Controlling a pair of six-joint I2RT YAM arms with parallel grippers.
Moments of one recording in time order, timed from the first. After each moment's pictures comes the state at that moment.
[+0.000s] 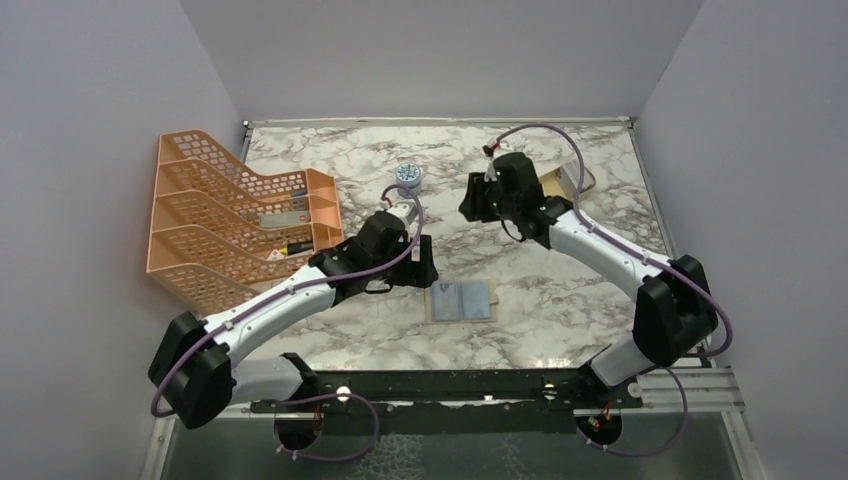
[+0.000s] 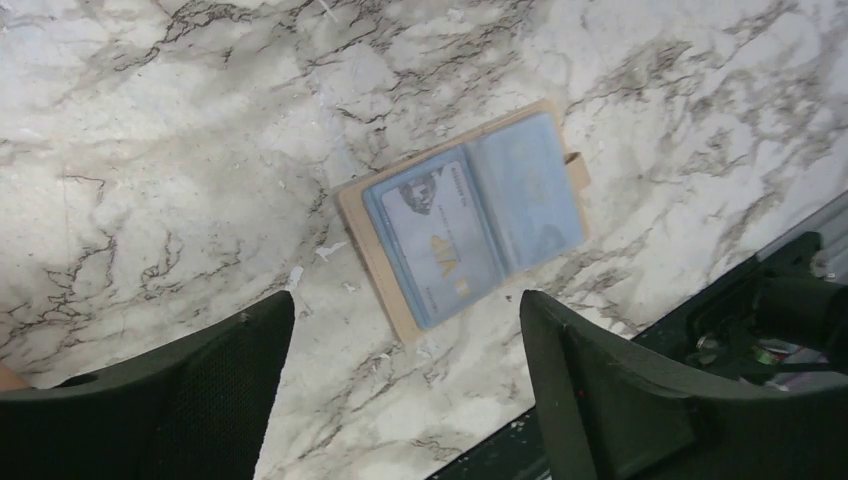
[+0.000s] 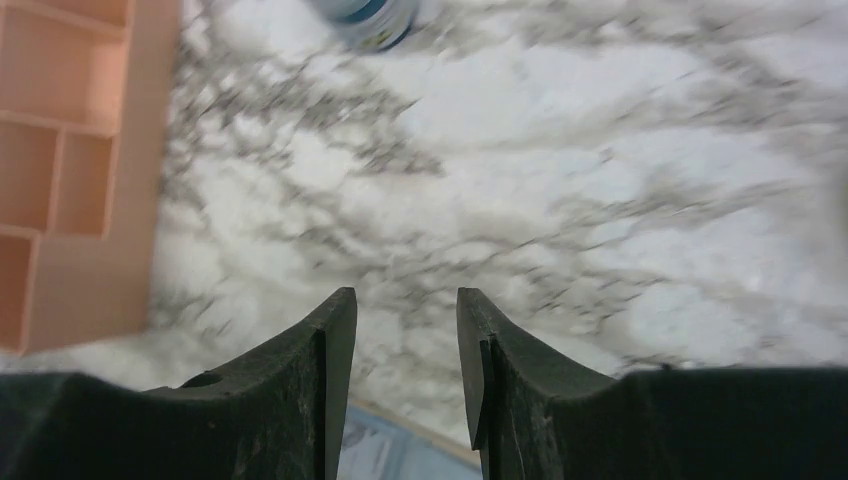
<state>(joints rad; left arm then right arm) -0.76 1.23 0.80 -0.34 0.04 -0.59 0.58 1.52 1.09 -0.17 -0.05 0.38</state>
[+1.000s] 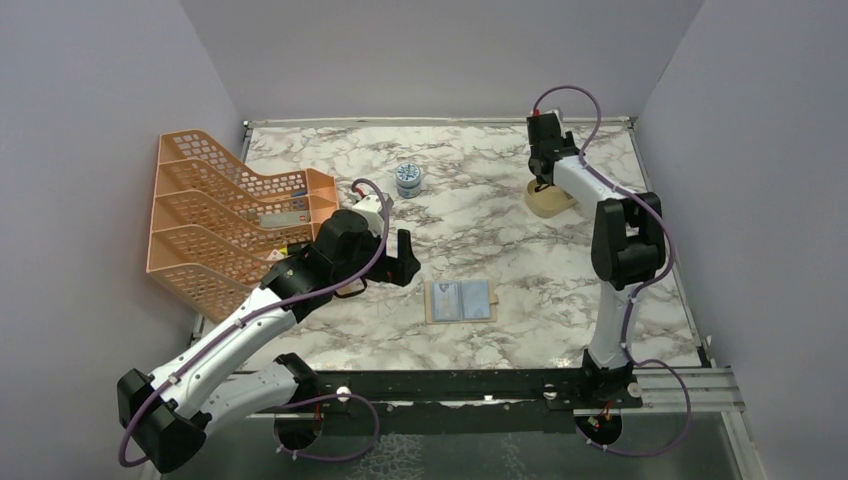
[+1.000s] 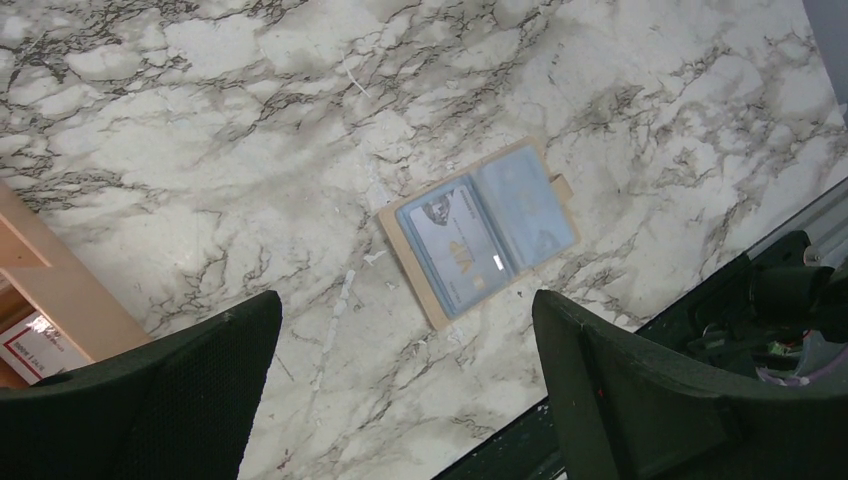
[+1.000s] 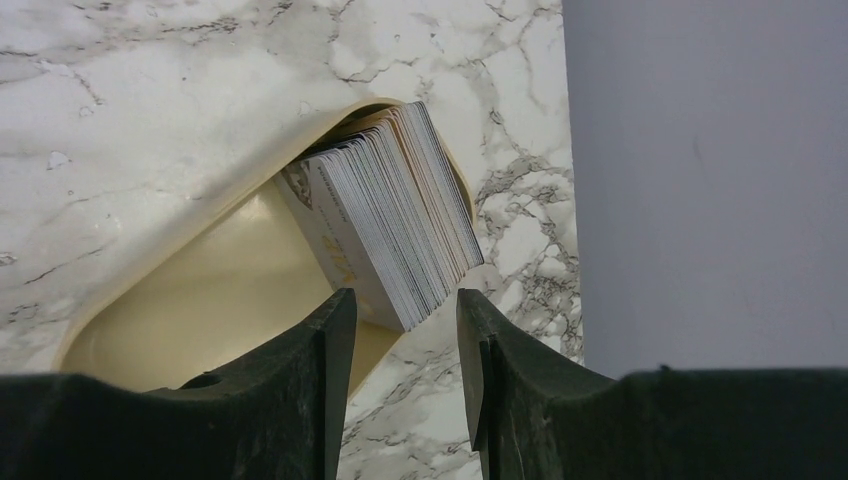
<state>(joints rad) -0.72 0.94 0.86 -0.50 0.01 -0.43 0.22 2.03 1.57 -0.35 0.72 -0.19</state>
